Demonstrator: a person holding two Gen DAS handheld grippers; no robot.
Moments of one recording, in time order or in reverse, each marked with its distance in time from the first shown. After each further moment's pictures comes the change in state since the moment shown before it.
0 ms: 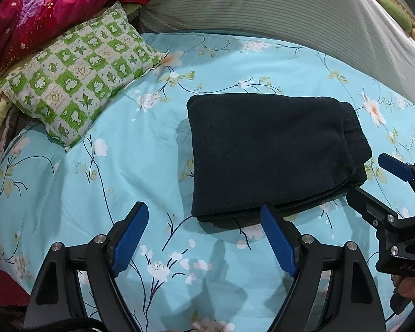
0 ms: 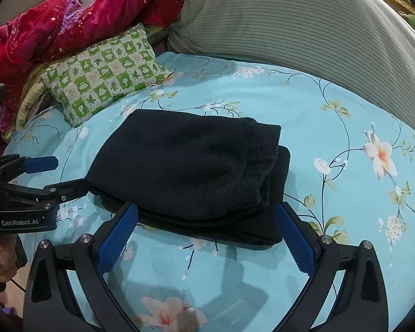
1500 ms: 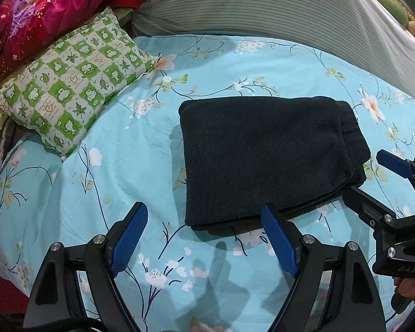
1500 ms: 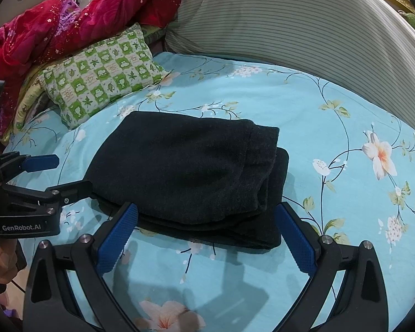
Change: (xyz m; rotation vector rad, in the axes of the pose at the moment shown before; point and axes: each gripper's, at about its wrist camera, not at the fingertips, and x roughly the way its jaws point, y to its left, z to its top) left arm 0.005 -0.008 0.009 0.043 -0.001 -0.002; right arm 0.001 -0.001 0.000 0.015 0.001 -0.010
